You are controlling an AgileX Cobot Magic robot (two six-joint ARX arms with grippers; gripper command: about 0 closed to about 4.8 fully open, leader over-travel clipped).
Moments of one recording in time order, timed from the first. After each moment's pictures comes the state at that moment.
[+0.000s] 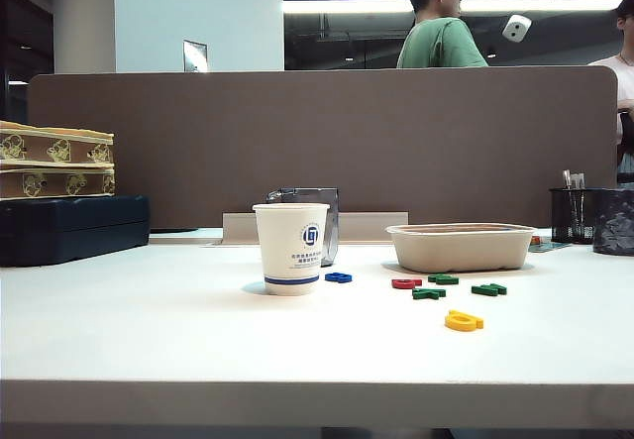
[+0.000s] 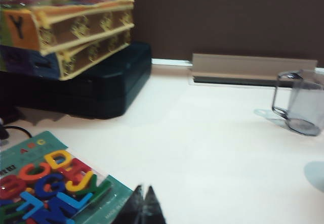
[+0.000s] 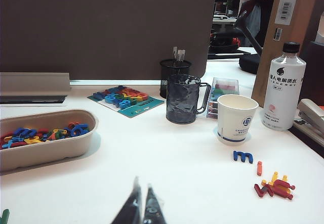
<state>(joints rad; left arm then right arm) -0.03 0.00 0.00 0.03 -0.03 -0.02 -0.03 0.02 0.05 0.04 0.13 -0.04</state>
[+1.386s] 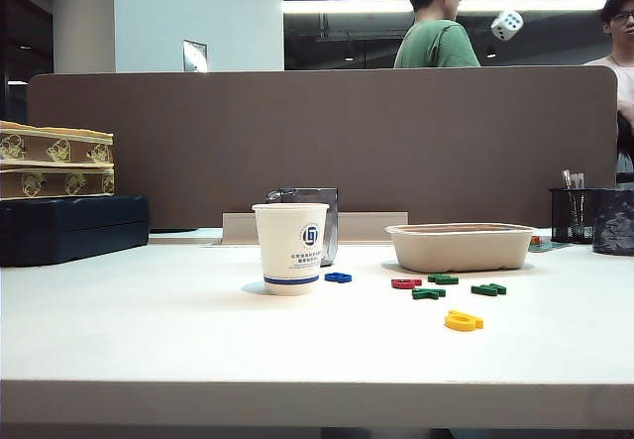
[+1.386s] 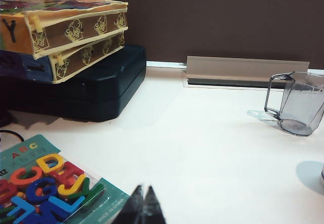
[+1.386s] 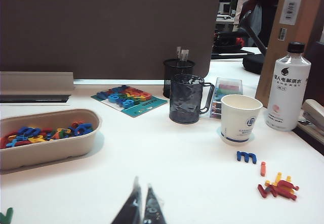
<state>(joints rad) -0.03 0.00 0.00 0.03 0.00 -0.02 -0.02 0.02 0.05 0.04 0.13 -0.04</state>
